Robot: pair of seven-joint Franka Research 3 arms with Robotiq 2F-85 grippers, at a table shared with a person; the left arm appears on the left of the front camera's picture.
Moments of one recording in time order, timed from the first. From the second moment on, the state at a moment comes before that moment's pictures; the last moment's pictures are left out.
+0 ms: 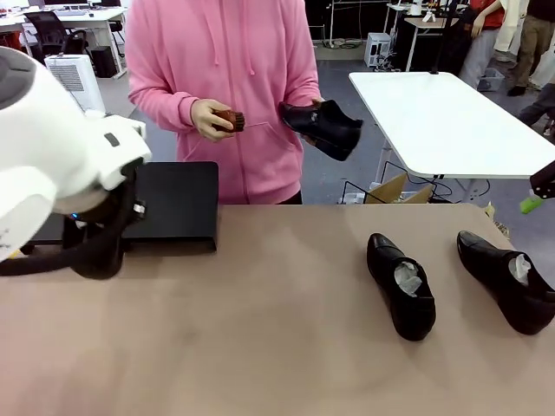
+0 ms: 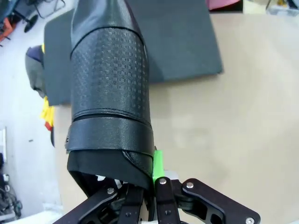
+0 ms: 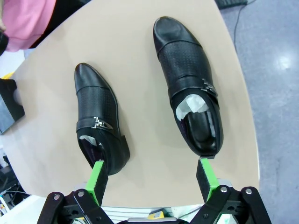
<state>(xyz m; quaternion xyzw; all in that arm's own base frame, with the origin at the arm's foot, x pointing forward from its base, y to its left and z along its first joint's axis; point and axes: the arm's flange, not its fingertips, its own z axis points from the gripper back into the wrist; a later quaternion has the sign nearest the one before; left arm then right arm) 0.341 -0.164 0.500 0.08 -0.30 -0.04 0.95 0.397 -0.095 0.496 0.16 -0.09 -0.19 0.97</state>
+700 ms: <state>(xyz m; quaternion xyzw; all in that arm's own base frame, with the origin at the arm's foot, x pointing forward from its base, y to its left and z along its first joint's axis) 0.461 -0.110 0.469 0.04 -0.35 -0.07 0.93 0.397 -0.095 0.496 0.16 -0.09 -0.19 0.97</state>
